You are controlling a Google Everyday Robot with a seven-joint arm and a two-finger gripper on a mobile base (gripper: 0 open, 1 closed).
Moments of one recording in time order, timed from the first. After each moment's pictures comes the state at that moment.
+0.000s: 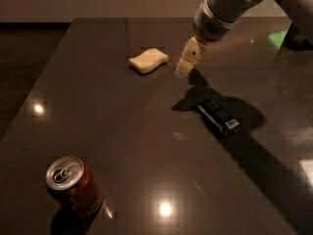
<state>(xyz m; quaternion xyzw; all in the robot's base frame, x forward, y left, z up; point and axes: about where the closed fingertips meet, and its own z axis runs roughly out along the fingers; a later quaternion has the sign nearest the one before) 0.639 -0.104 0.931 -0.56 0.79 0.04 0.25</state>
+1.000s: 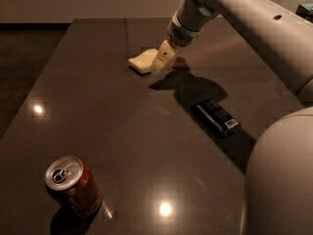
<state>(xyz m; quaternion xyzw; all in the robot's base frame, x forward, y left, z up) 0.716 -0.052 0.880 -0.48 0.84 0.05 0.25</state>
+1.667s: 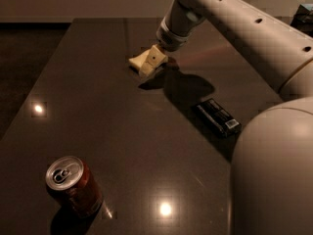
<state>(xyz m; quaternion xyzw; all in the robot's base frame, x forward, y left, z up) 0.717 -0.017 0.861 -0.48 0.84 0.08 0.24</state>
